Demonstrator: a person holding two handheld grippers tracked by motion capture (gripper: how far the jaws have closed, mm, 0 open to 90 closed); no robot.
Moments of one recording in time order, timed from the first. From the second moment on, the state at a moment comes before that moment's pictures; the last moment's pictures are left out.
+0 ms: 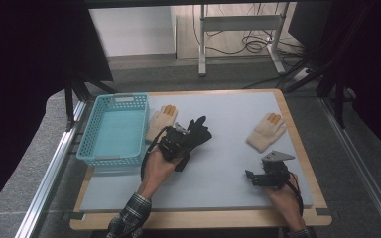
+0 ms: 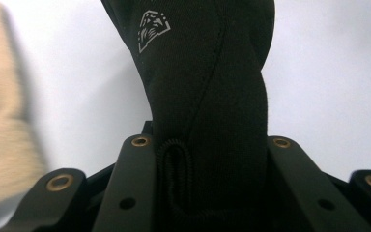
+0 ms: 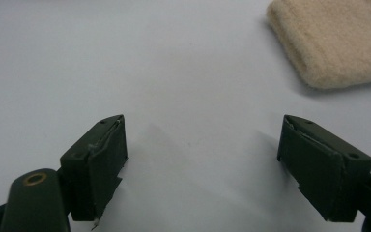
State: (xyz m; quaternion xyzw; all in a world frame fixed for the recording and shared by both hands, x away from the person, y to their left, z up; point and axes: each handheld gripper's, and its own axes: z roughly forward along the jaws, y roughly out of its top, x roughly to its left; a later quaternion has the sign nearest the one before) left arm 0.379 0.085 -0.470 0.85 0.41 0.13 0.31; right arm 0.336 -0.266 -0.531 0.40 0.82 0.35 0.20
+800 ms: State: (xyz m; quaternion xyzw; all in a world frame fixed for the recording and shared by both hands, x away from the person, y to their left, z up) left arm 0.404 0.192 -0.415 0.78 0.51 0.21 0.29; right arm 0.336 -0.266 -0.531 0.40 0.82 0.35 0.20
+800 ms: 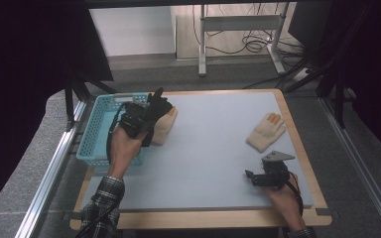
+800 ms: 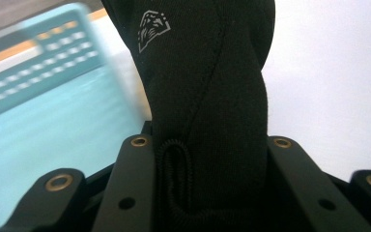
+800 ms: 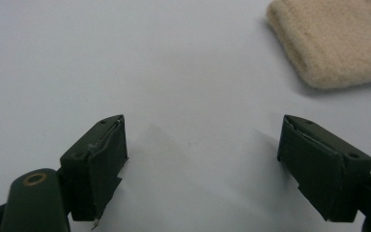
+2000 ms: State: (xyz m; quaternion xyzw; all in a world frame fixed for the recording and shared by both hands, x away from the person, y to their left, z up) left arm 0.466 0.323 -0.503 0.74 0.64 0.17 0.11; right arm 0.337 -0.266 -0.531 0.40 0.82 0.35 0.20
